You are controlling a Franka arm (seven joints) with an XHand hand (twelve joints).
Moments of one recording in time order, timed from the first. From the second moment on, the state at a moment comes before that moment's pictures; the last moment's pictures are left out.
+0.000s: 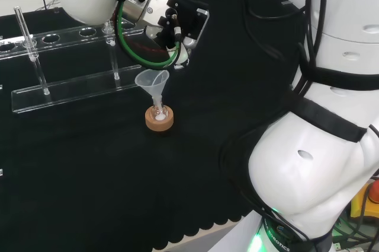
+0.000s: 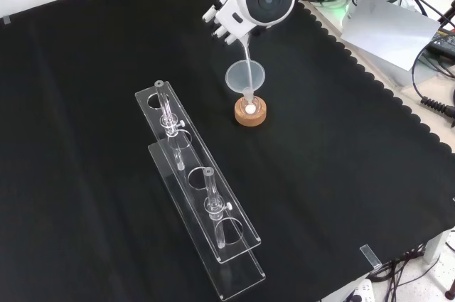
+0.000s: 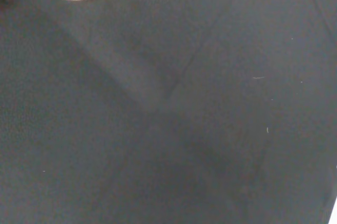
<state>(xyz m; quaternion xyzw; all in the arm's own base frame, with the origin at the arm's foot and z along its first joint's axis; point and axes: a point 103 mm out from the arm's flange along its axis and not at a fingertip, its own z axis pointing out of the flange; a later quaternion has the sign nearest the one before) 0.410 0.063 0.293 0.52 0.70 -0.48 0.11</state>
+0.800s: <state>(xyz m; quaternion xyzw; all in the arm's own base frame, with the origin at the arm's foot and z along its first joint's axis) 0.411 0.064 0.297 0.51 0.69 -0.50 0.12</state>
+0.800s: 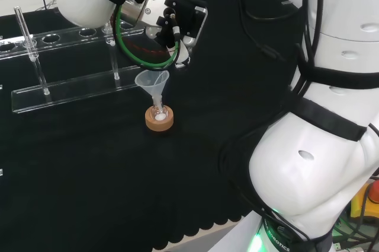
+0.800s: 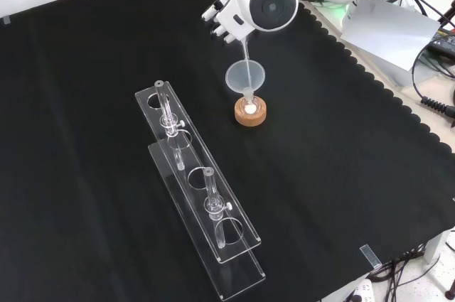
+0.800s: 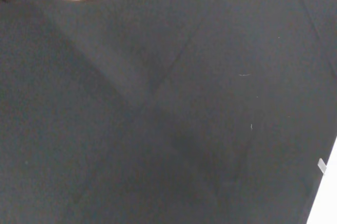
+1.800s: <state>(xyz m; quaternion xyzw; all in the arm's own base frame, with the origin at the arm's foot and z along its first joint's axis) 0.414 0.075 0.300 0.49 0.68 -0.52 0.14</state>
